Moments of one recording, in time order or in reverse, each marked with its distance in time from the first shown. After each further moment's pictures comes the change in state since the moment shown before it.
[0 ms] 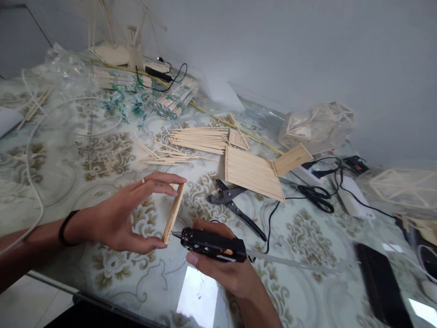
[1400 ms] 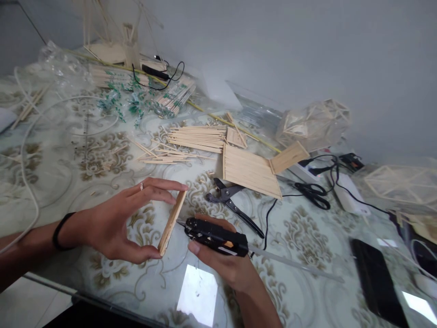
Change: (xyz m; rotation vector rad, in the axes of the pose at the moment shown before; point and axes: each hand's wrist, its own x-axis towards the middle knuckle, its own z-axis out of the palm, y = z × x) left_hand 0.000 0.007 -0.001 0.007 -0.072 -0.010; right_hand 0.002 0.001 0.006 0.012 0.143 0.009
